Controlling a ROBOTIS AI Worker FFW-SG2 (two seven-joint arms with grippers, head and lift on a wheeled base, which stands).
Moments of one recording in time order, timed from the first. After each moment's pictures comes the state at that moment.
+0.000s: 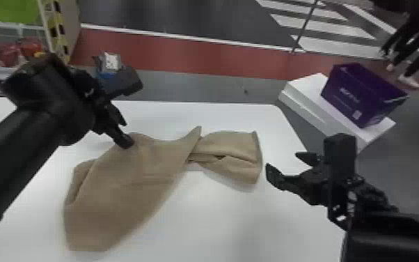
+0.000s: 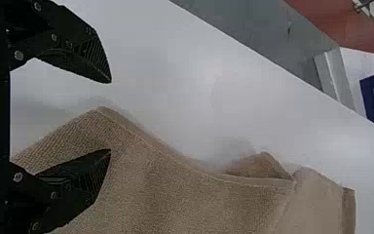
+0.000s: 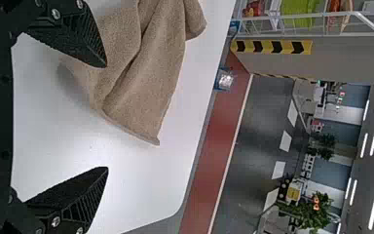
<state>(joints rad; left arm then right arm) -0.81 0.00 -0.45 -0.81 -0.64 0.48 -0.99 0.21 0.00 -0.35 -2.16 0.42 0.66 0.74</state>
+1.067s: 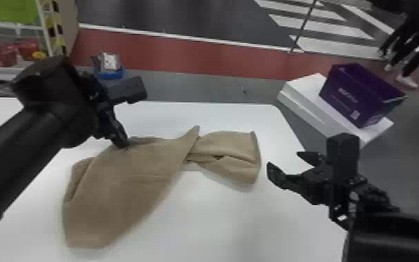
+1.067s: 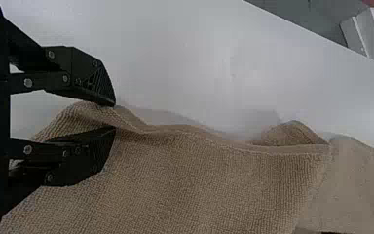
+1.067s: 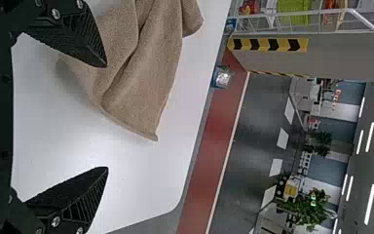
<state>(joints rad) -0.83 0.00 -0.52 -0.78 -0.69 0.47 -1.04 0.21 0.00 -0.37 -2.16 0.41 0.66 0.74</state>
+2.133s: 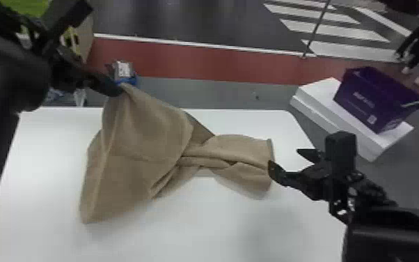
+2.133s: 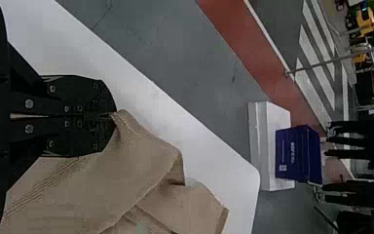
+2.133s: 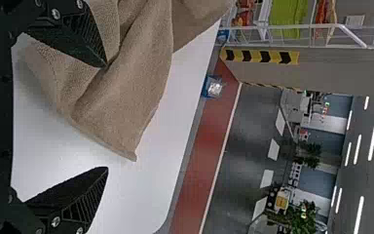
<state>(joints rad) -0.64 0.04 -0.14 -1.55 -0.78 0.83 -1.36 0.12 0.00 -0.34 -2.01 0.41 0.57 0.74</state>
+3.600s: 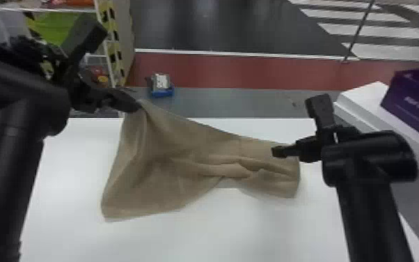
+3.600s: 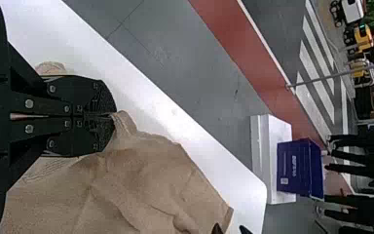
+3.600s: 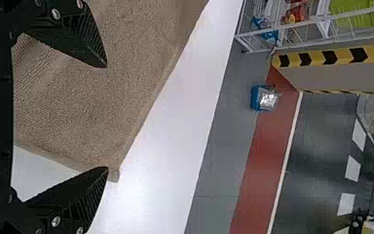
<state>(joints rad) -0.56 0.11 -0.08 -1.64 -0.77 0.82 -1.38 -0.44 0.00 -0.18 -1.41 0.60 0.85 0.71</state>
